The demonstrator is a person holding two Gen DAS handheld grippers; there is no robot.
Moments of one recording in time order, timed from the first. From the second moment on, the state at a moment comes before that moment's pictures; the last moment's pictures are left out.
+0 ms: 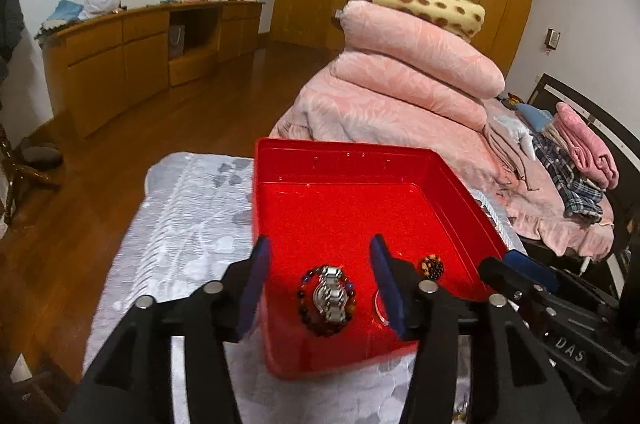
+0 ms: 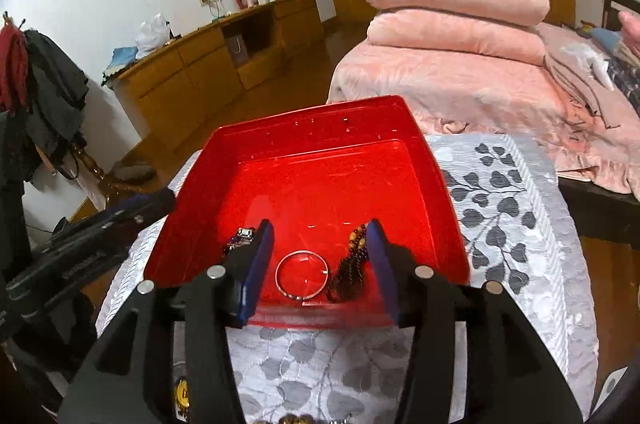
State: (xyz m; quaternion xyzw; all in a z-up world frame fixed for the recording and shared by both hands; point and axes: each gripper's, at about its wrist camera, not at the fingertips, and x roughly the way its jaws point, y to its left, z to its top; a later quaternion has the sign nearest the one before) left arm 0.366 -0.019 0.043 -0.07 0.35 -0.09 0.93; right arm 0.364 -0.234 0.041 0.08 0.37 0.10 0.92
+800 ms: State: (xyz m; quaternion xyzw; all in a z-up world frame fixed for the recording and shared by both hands) left arm 0.238 0.011 -0.005 -0.05 0.36 -0.06 0.93; right arm 0.222 -0.246 -0.012 0.04 0.39 0.08 0.92
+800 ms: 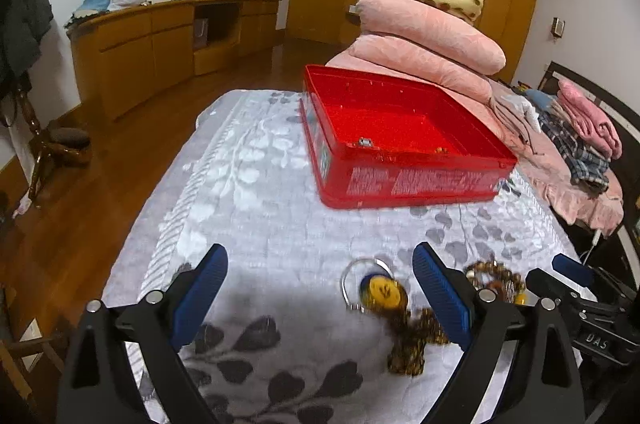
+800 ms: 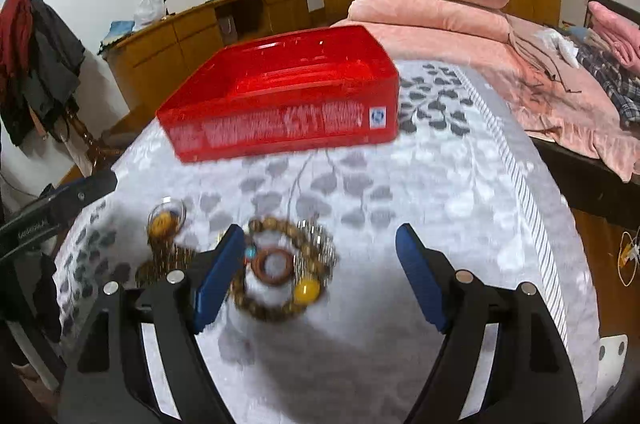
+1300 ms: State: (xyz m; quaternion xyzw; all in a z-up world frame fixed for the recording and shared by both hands) left arm 0.208 -0.013 -0.025 -0.03 0.39 -0.08 0.92; right arm 0.200 -0.244 -0.018 0.03 0.39 0.08 0.92
